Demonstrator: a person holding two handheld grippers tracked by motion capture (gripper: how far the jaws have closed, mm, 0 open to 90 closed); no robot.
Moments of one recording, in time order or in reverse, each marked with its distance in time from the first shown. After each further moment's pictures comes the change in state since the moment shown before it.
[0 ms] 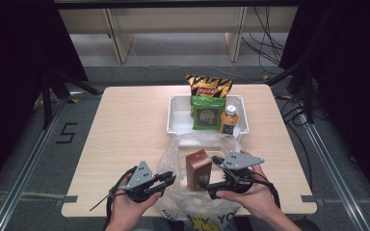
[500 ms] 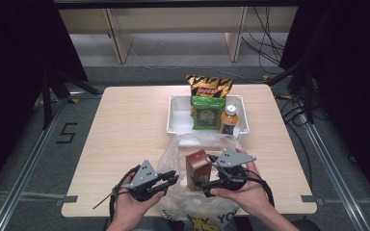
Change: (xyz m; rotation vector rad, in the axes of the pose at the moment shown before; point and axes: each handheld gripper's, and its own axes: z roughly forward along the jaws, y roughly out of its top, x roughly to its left) left arm -0.004 0.005 0.007 0.002 -0.007 0.009; right arm 0.000 0.004 0.014 0.003 -0.014 -0.035
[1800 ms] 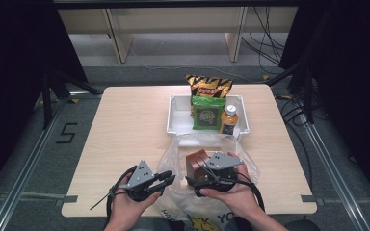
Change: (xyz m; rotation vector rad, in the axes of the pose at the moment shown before) left arm 0.007 -0.007 -0.006 0.009 0.025 -0.011; right arm 0.015 0.000 0.020 0.034 -0.095 0.044
